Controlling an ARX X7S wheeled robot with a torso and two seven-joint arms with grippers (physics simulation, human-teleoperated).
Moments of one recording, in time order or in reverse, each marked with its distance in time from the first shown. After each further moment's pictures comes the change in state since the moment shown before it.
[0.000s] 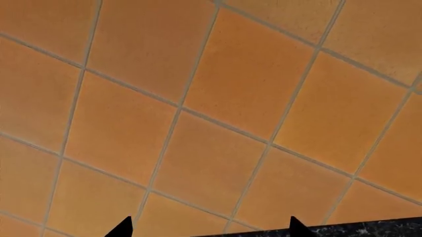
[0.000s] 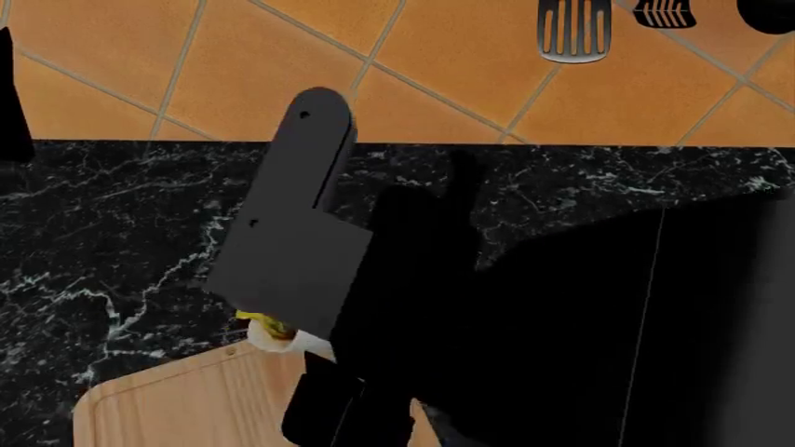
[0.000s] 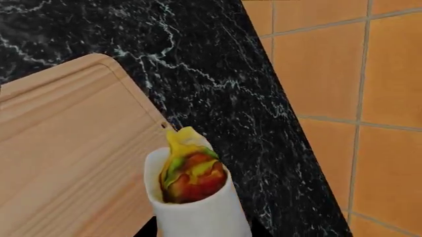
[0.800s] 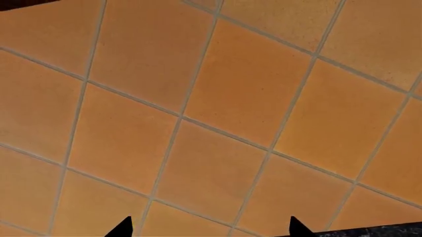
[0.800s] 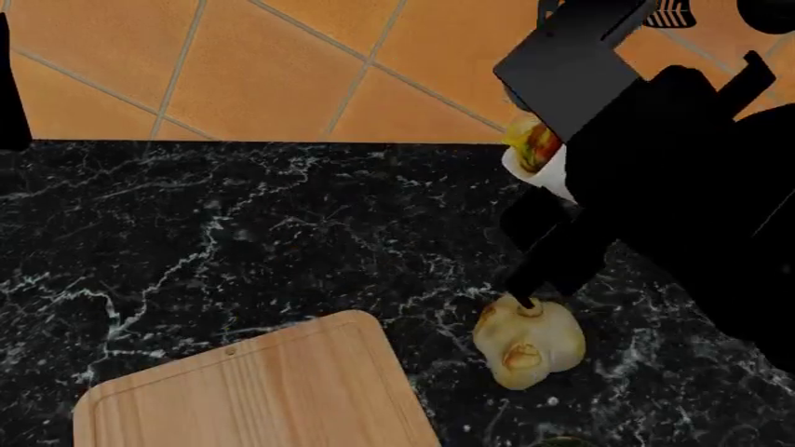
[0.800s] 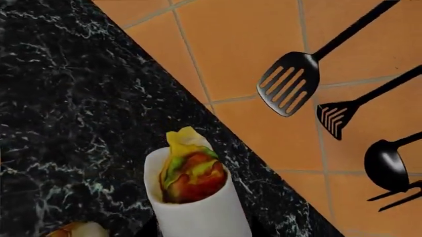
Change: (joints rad) left arm -0.029 -0.014 0.026 -0.003 -0.019 0.005 -0.018; right arm 0.008 0.134 -0.046 0.346 -0.224 -0.043 0.067
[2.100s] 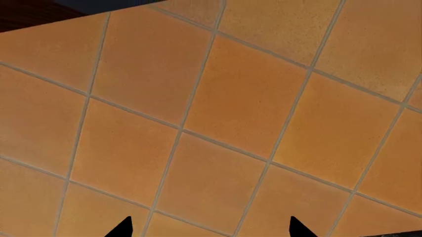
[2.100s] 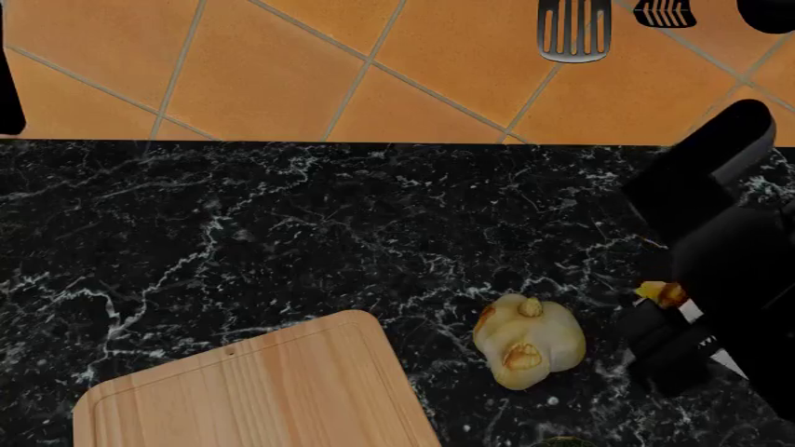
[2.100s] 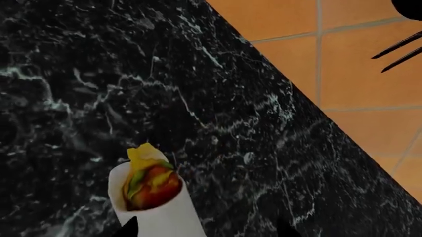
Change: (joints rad) left arm -0.041 -0.011 0.012 0.008 -0.047 -0.011 -0.036; right arm -0.185 0.093 -0.096 0.143 -0.094 -0.012 0.100
